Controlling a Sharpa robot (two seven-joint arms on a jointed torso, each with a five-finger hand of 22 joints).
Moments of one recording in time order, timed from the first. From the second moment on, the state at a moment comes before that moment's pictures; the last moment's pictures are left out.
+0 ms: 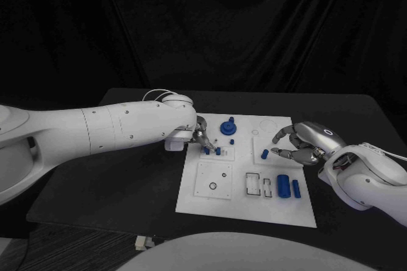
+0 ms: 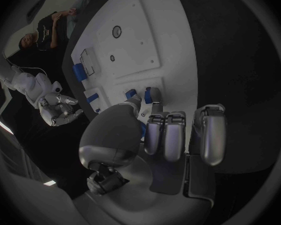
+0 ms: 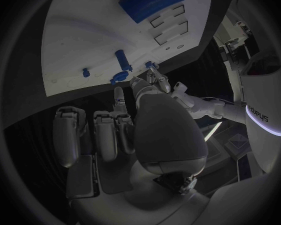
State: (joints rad) left arm 1.30 -0.56 -0.21 1.33 -0.98 0.23 -0.66; left_hand 1.09 0.03 0.10 0.27 0.09 0.96 0.02 0.46 1.10 1.47 -0.03 1.58 1.31 1.47 -0.08 1.57 1.31 0.02 1.47 0.04 1.43 1.31; right arm 1.15 -1.01 -0.21 1.72 -1.52 -0.52 -0.16; right_hand 1.39 -0.11 0.15 0.25 0.32 0.86 0.11 0.37 0.19 1.46 0.04 1.57 1.31 1.47 -0.03 1.57 1.31 0.02 1.47 0.08 1.48 1.31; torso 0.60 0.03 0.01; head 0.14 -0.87
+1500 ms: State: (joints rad) left arm 1.30 -0.56 -0.21 1.33 -0.98 0.23 -0.67; left_hand 1.16 0.02 0.11 0.25 0.37 0.97 0.00 0.64 1.30 1.47 -0.06 1.58 1.31 1.47 -0.11 1.57 1.31 0.02 1.47 0.01 1.45 1.31; right arm 1.15 -1.01 -0.21 1.72 -1.52 -0.52 -0.16; right_hand 1.39 -0.10 0.15 0.25 0.32 0.86 0.11 0.37 0.19 1.46 0.04 1.57 1.31 1.47 -0.03 1.57 1.31 0.02 1.47 0.08 1.48 1.31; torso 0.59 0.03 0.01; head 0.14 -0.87
